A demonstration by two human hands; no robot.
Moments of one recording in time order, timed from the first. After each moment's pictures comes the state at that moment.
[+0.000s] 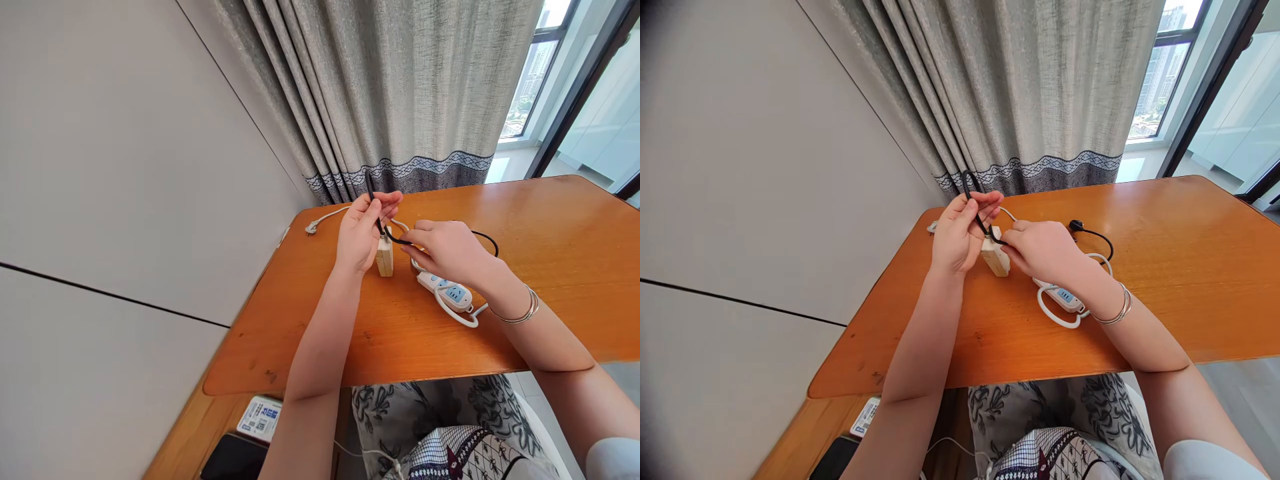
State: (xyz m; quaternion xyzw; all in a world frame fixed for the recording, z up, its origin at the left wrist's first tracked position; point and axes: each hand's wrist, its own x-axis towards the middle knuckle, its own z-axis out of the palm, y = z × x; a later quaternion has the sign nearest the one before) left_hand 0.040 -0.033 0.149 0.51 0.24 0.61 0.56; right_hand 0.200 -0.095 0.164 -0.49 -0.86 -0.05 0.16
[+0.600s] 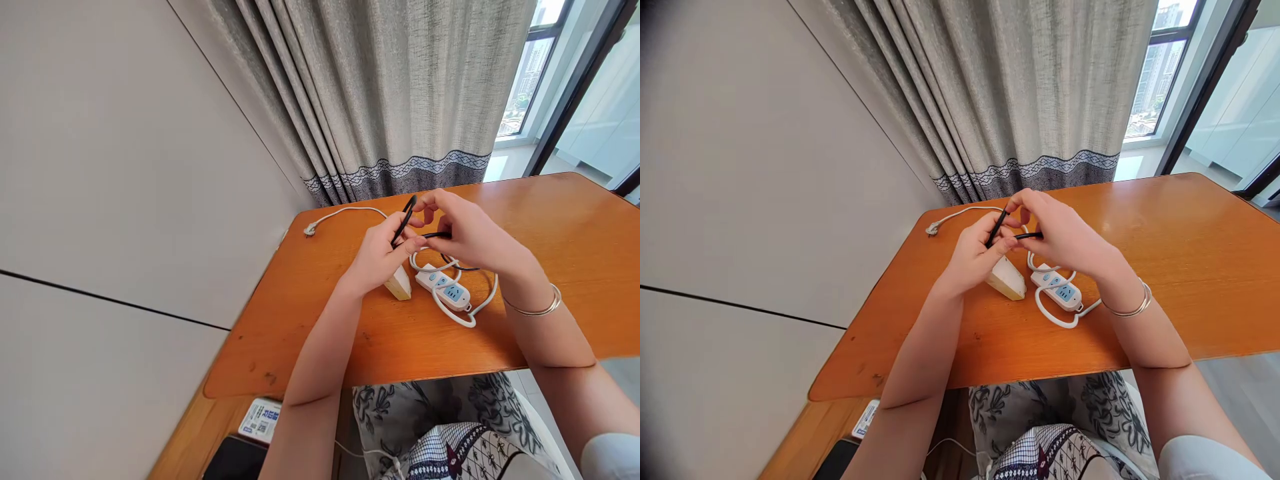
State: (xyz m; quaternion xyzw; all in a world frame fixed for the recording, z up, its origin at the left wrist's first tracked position) left_hand 0.040 -0.058 0.148 0.76 0.27 0.43 0.41; right_hand 0.235 -0.092 0.174 -0.42 -0.81 0.12 0.39
